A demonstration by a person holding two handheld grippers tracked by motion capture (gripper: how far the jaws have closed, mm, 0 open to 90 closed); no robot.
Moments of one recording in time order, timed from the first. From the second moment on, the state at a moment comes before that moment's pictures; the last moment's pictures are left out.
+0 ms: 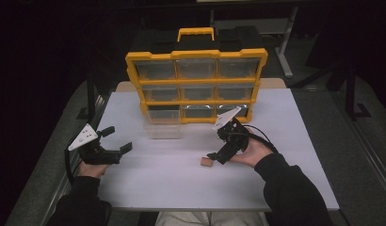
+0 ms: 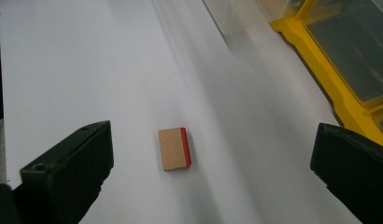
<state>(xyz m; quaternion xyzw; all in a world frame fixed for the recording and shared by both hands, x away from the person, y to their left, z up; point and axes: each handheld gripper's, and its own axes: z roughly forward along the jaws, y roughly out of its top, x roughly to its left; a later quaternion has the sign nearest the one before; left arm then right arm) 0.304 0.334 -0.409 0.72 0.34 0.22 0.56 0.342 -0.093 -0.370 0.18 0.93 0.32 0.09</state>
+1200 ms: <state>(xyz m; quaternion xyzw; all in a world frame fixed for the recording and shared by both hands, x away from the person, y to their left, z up) 0.304 0.334 -0.410 0.72 0.34 0.22 0.56 0.355 -0.064 -0.410 0.13 0.96 0.25 0.03</state>
